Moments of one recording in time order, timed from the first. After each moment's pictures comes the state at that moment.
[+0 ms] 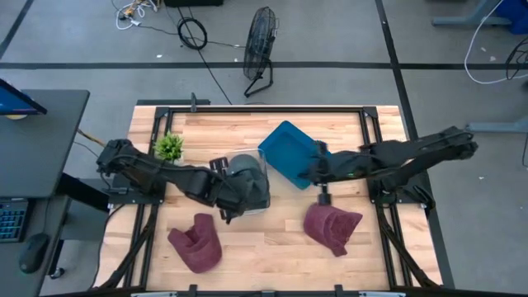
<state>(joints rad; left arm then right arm) -0.34 1.68 1.57 -1.23 -0.50 -0.46 0.26 1.22 1.20 -0.63 0.27 -0.03</state>
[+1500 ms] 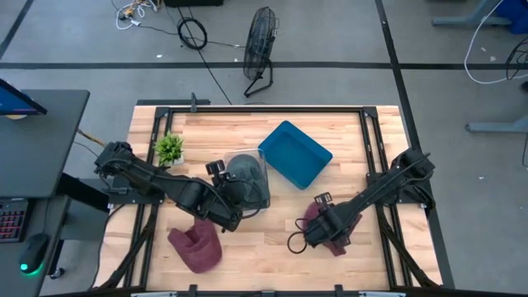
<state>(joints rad) -0.45 1.68 1.61 -1.22 -0.75 -0.56 0.57 1.80 1.20 -1.18 0.07 0.23</state>
